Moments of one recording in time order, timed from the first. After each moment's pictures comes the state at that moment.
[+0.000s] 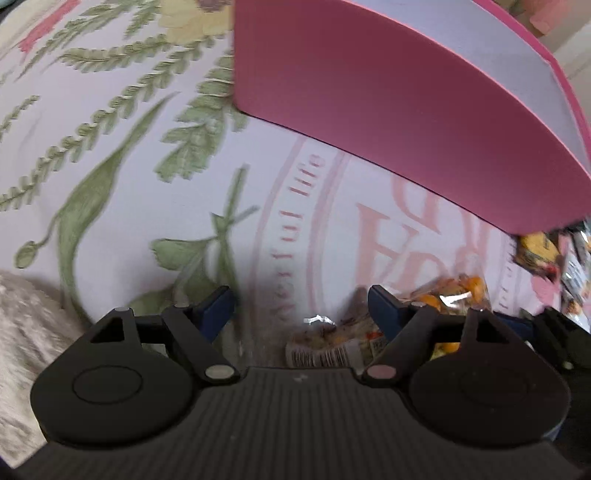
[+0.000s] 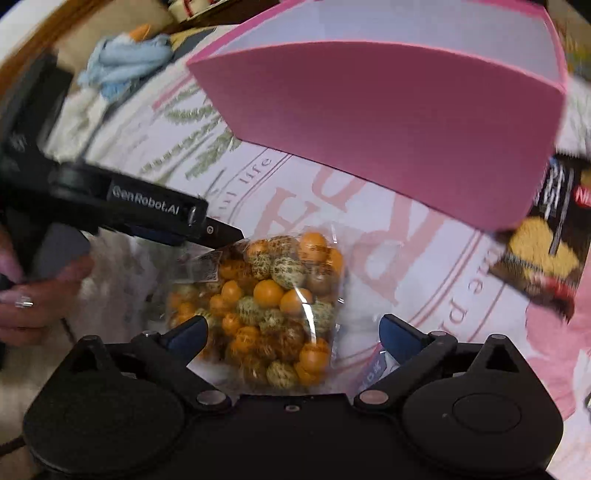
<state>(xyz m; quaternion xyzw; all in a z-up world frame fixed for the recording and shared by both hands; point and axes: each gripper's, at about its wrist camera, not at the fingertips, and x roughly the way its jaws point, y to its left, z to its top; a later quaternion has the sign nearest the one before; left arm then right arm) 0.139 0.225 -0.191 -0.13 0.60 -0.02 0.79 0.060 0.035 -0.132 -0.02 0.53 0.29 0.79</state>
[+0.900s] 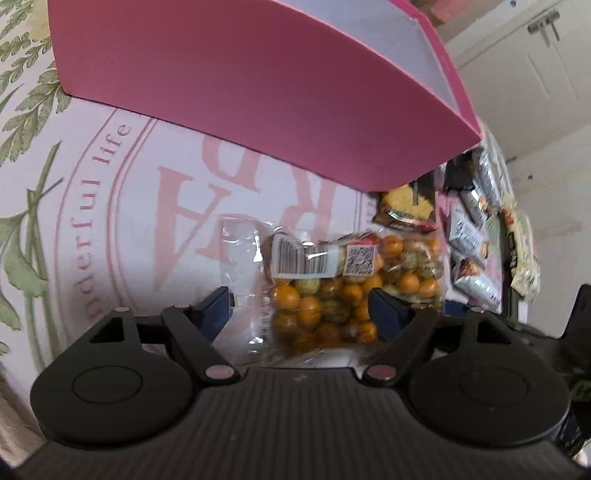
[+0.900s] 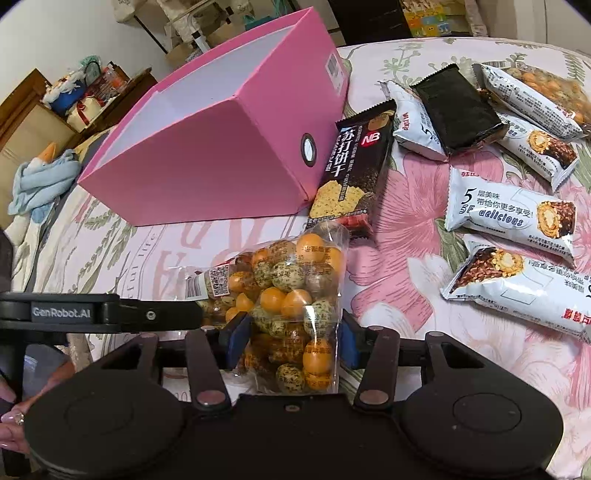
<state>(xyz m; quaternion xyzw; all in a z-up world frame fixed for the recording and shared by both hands) 0.126 0.154 -0.194 -0.19 0.56 -0.17 0.78 0.048 -0.077 -0.126 0.15 0.51 0.14 0.84</state>
